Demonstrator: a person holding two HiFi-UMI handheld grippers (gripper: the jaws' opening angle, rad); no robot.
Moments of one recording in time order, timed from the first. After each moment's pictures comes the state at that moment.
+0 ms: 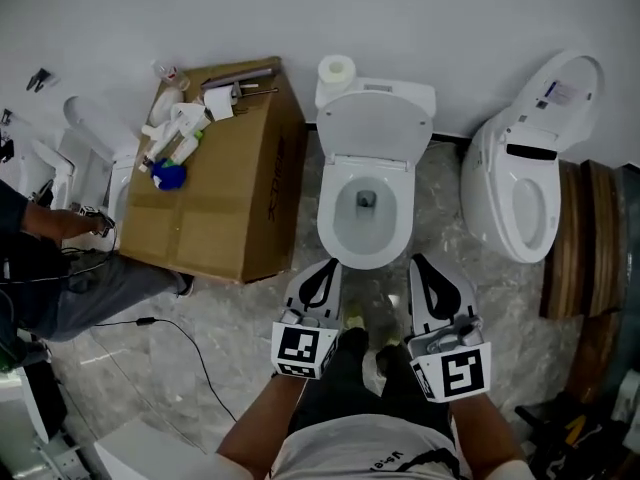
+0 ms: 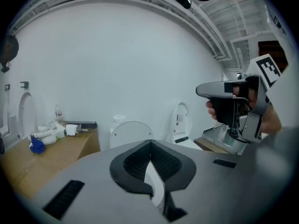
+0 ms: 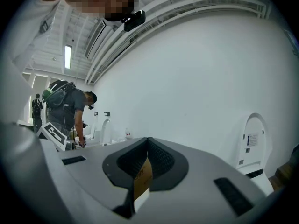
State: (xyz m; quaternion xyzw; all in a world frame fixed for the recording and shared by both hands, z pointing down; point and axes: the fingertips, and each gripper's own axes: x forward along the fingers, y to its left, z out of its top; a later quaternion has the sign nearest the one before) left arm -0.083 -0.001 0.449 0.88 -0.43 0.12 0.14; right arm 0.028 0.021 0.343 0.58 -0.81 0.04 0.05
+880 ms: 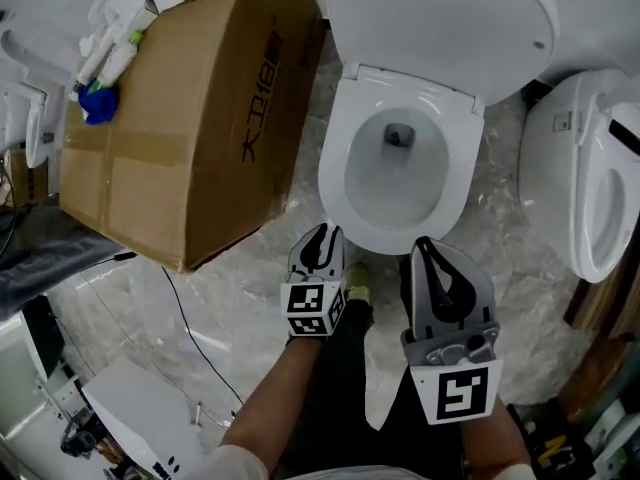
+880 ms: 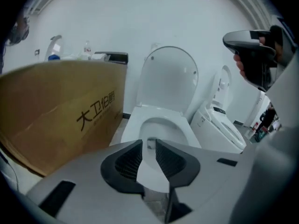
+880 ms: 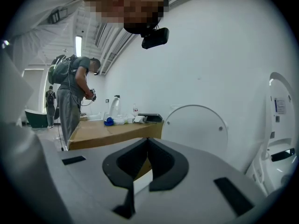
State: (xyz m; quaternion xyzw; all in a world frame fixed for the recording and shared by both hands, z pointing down) left arm -0.120 -0.057 0.864 0.76 -0.54 0.21 0.31; right arm 0.005 -0.083 0.636 0.53 -0.84 0.09 0.08
